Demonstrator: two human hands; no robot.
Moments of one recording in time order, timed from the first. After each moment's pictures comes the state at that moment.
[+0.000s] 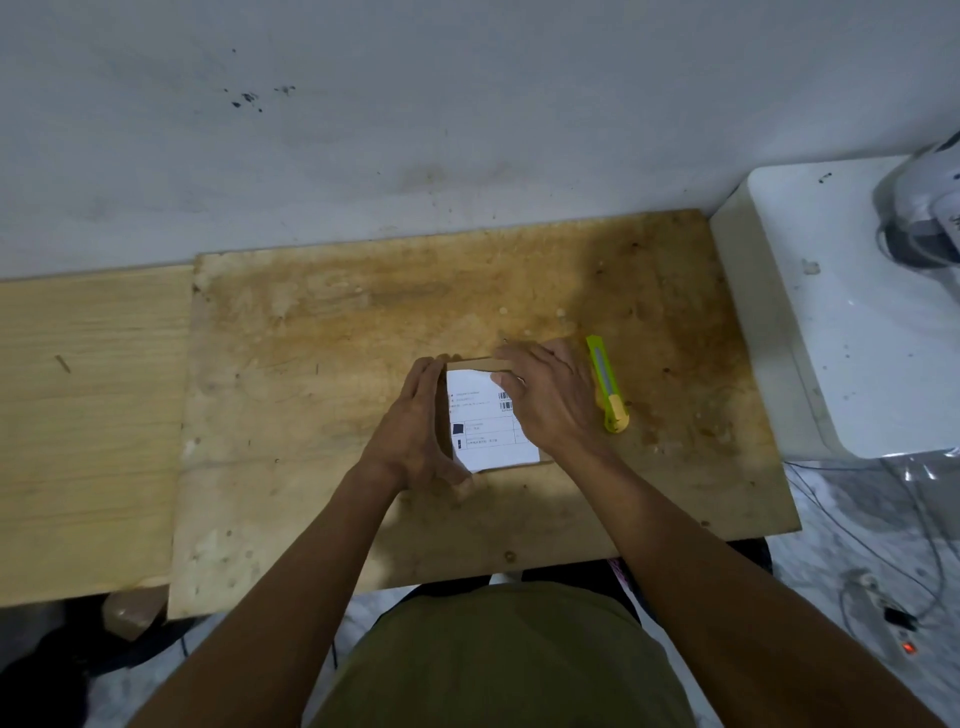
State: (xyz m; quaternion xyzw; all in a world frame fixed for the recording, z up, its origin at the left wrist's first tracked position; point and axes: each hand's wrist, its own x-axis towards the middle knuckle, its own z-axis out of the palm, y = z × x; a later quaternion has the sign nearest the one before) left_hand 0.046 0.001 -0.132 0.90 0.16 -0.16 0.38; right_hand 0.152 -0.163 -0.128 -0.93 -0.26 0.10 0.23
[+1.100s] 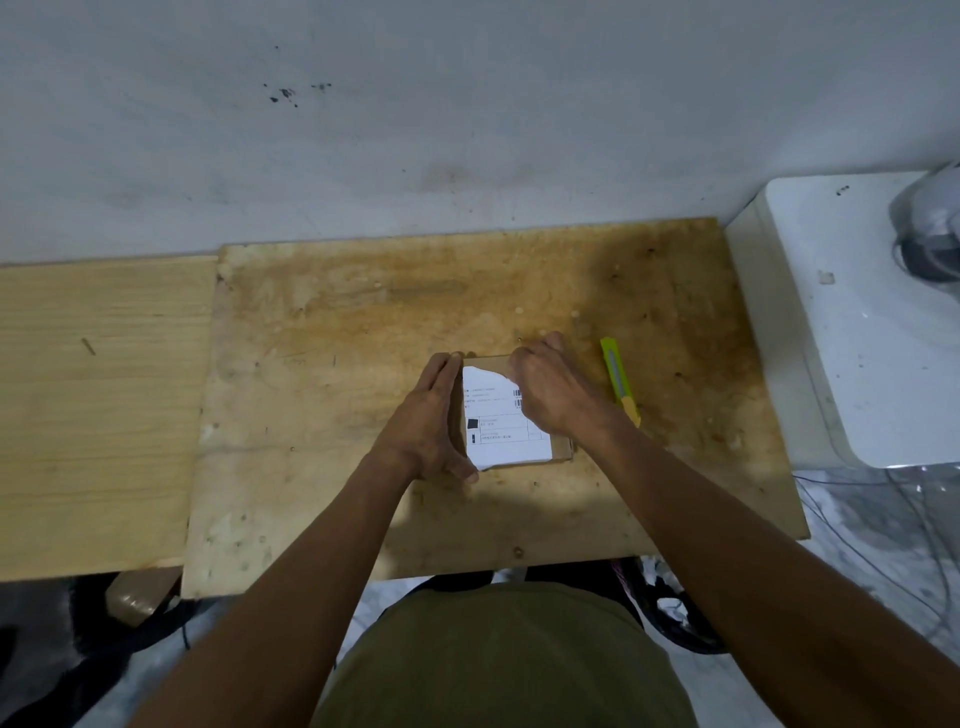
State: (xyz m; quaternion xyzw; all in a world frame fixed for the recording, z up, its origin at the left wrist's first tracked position) left_hand 0.046 0.003 -0.129 0.90 0.17 -0.18 0.36; right_hand 0.169 -0.148 -0.122 -0.90 -0.37 0.19 0.09
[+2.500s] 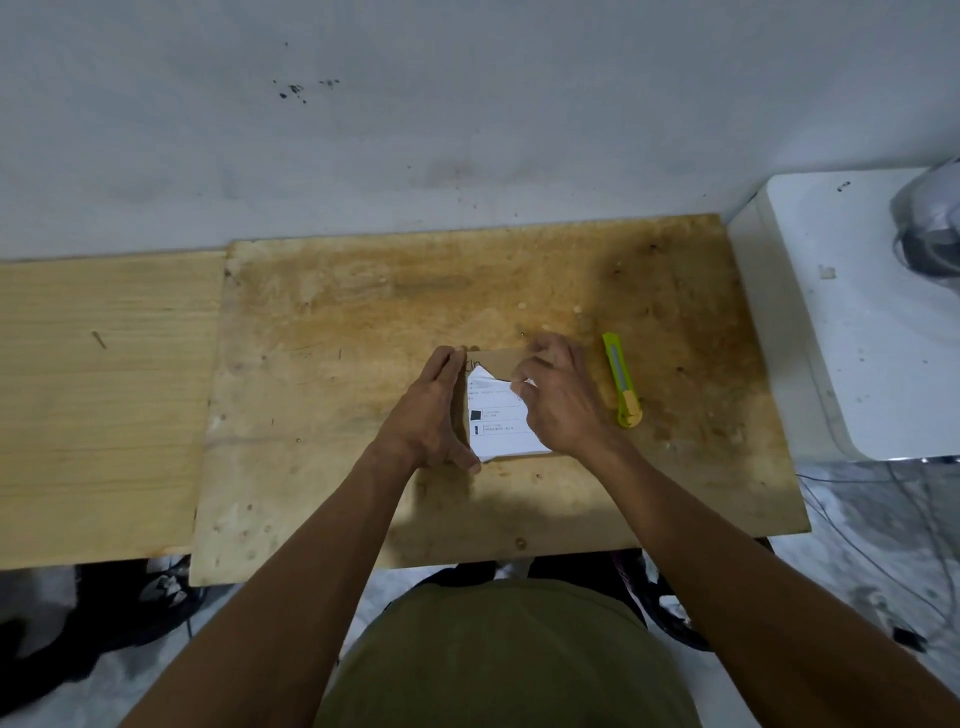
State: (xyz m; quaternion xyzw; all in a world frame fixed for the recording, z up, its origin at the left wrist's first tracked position) left_hand 0.045 0.005 -0.131 0.91 0.15 -0.18 0.34; right_hand 0.142 -0.169 -0.135 -0.90 -0.30 0.16 0.26
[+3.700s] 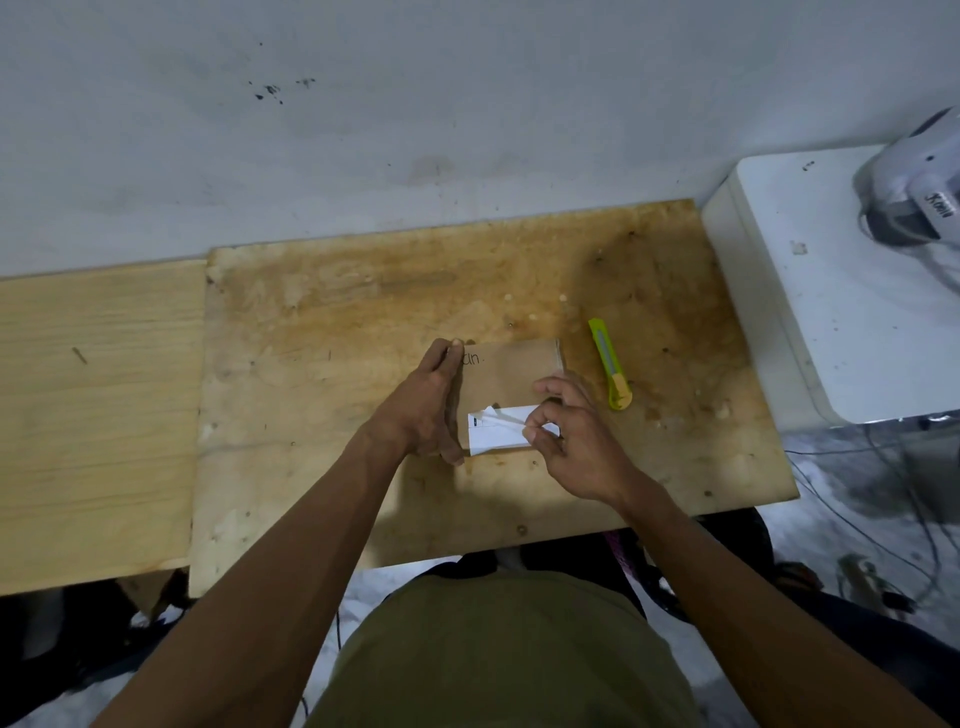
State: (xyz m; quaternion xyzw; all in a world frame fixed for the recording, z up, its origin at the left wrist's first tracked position) left_hand 0.051 0.013 -0.132 0.93 0.08 -0.22 0.30; right_hand 0.096 -0.222 -0.146 -0.86 -0.30 0.19 0.37
